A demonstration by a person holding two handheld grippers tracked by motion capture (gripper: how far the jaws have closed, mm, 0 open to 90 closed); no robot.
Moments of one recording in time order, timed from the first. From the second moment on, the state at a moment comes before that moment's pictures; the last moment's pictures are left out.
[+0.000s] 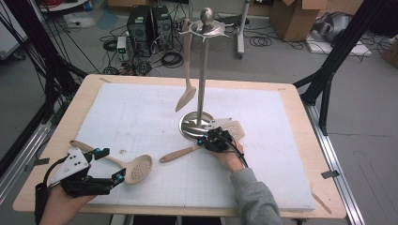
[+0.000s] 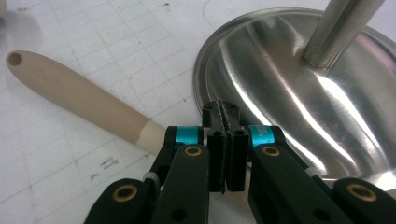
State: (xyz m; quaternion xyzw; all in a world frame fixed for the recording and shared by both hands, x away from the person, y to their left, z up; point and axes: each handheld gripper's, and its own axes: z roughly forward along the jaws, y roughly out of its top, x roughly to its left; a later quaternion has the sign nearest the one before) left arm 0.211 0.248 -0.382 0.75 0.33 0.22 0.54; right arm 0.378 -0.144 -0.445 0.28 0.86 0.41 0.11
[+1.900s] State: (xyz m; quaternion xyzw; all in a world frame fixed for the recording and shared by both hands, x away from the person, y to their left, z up) left arm 0.225 0.232 -0.386 0.76 0.31 0.21 0.53; right arm 0.337 -0.195 -0.445 0.30 0.87 0.38 0.12
